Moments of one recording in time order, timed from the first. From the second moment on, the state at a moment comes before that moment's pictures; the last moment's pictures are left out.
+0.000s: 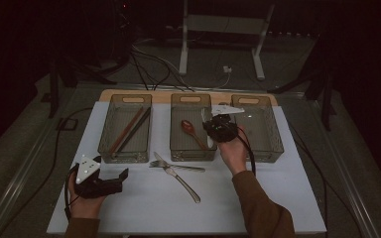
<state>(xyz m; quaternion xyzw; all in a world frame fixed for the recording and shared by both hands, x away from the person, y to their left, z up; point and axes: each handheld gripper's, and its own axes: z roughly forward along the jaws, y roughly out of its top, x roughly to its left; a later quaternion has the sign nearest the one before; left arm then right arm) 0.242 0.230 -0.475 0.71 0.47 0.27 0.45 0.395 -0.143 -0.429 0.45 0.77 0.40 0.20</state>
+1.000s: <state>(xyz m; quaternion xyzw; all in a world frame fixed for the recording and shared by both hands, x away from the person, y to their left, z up) 0.242 0.231 -0.475 0.71 0.47 0.27 0.45 0.410 -0.133 -0.456 0.46 0.79 0.35 0.20</state>
